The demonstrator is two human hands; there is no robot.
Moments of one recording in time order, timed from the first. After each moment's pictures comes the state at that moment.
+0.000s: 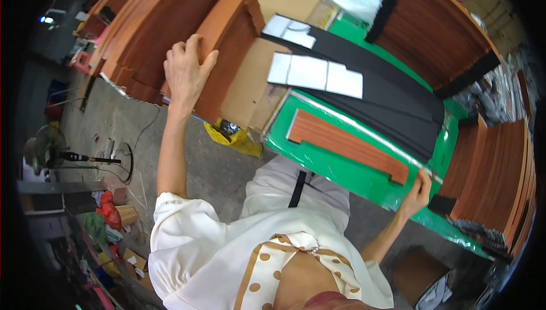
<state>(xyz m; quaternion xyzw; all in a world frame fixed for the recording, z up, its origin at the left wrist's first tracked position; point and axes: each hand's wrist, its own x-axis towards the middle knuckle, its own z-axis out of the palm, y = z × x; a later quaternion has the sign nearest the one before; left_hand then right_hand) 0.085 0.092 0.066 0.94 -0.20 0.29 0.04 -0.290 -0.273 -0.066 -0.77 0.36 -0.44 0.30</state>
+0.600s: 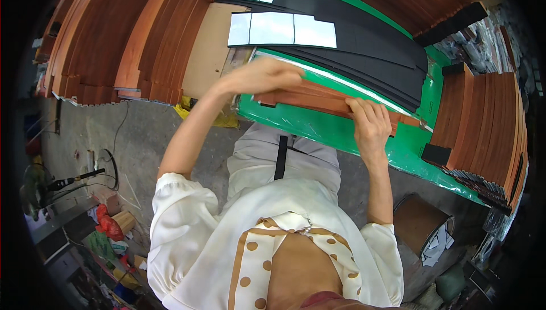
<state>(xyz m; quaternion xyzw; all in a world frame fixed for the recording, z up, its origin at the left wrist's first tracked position) 0.019 -0.025 0.000 0.71 -0.45 -0.42 0.33 -0.200 -0.204 -0.020 -0.95 0.03 -0.29 0.07</state>
